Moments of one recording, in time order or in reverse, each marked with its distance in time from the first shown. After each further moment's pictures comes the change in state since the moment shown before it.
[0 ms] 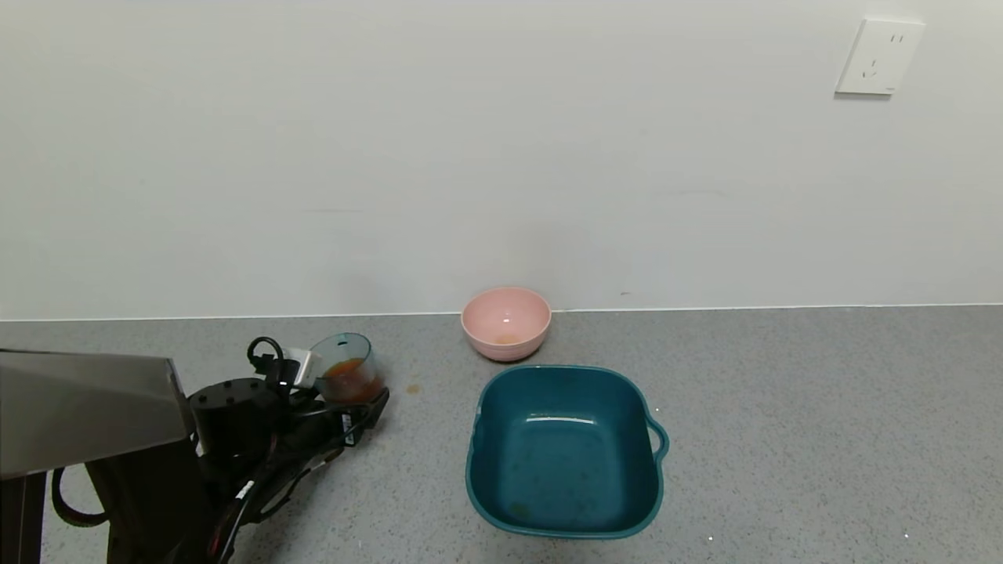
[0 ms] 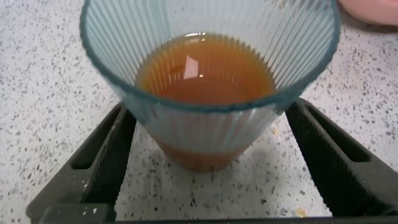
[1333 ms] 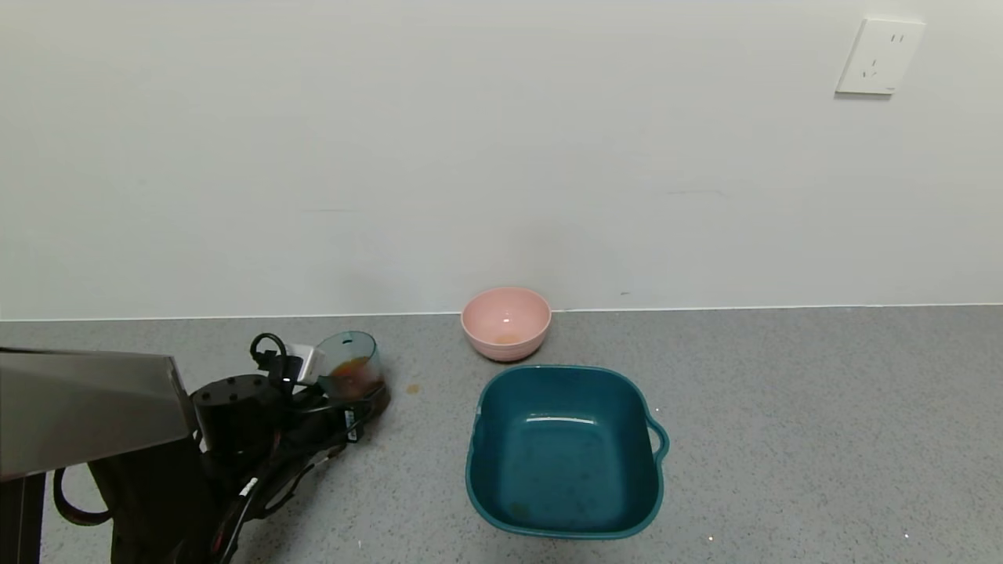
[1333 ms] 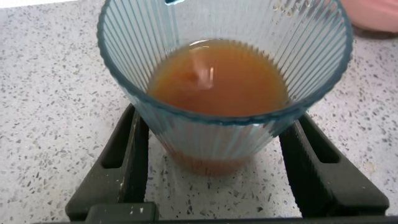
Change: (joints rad) left arm -0.011 -0.009 -0.013 0.001 0.014 0.005; right arm 0.000 0.000 0.000 0.000 0.000 0.000
